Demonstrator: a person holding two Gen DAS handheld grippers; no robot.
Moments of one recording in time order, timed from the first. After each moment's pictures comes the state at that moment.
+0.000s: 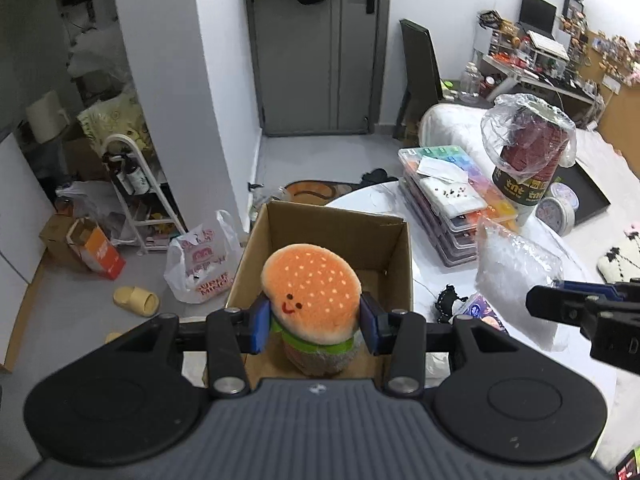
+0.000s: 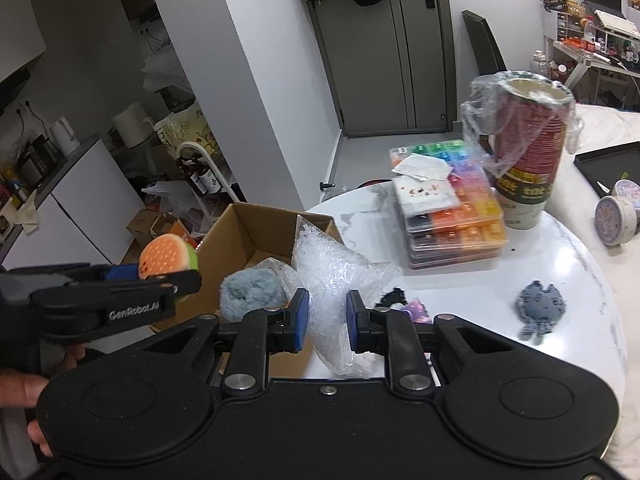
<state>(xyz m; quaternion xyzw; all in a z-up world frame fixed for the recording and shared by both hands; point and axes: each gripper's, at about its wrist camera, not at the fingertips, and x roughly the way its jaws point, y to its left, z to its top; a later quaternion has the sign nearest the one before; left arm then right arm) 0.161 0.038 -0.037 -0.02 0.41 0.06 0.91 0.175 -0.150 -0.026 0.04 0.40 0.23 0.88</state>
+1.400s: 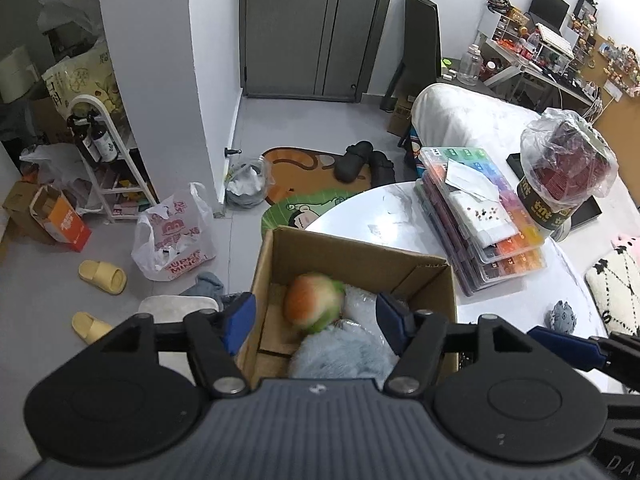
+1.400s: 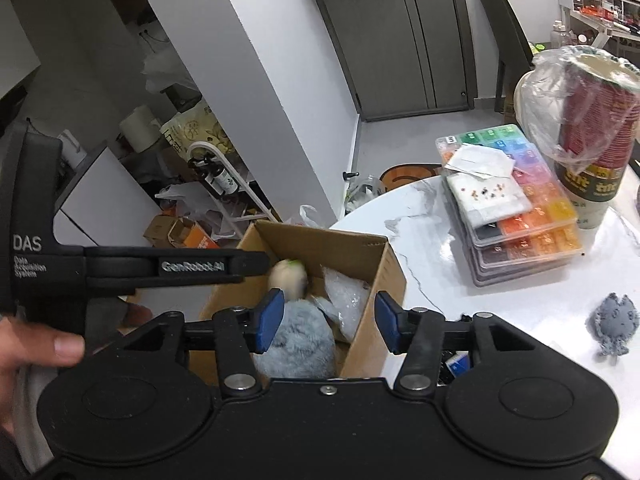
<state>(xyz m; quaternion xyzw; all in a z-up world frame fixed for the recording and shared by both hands) 0.243 0.094 -0.055 -0.07 0.47 0.03 0.88 0.221 -0.100 -0.045 0.07 0.43 0.25 0.87</state>
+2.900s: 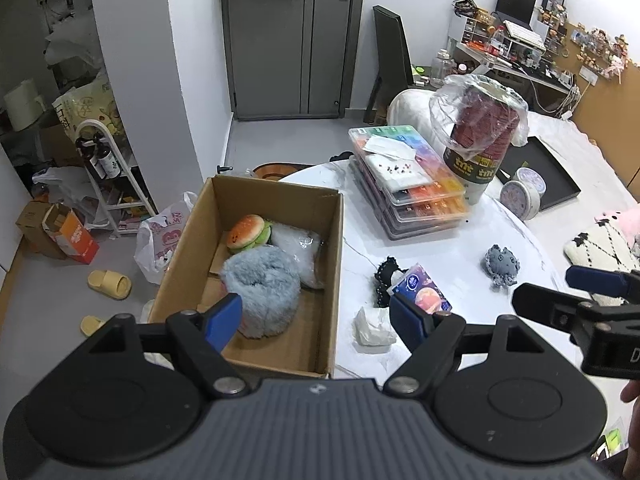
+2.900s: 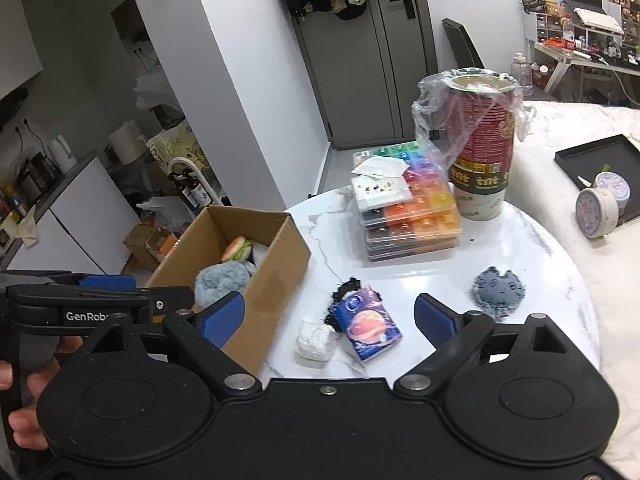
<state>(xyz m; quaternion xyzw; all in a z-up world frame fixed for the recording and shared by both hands) 0.133 -0.009 -0.030 -0.03 0.43 0.03 0.90 0.150 -0.220 -0.034 0.06 0.38 0.22 0.90</state>
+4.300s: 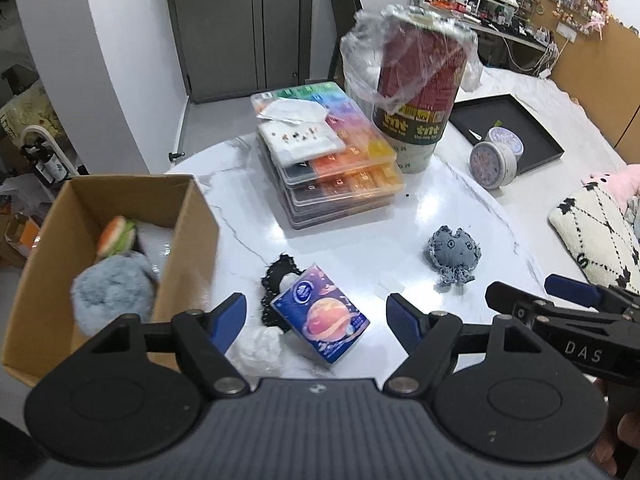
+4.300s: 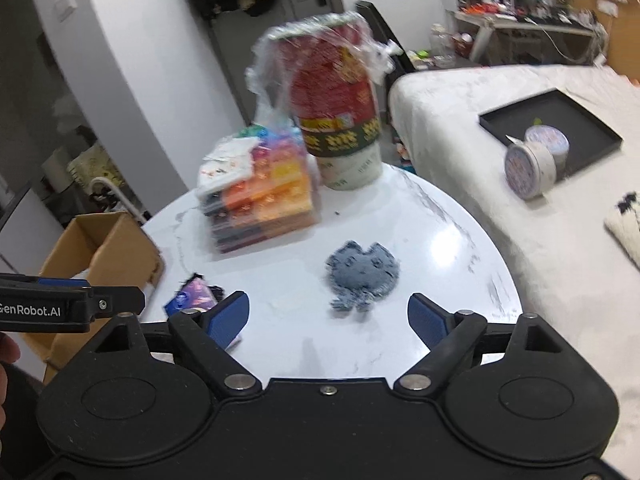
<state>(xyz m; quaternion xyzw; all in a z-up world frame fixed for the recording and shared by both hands) 0.207 -0.120 -0.089 -0.01 0.47 -0.01 0.88 0.204 -0.323 -0.129 0.09 0.40 0.13 0.90</state>
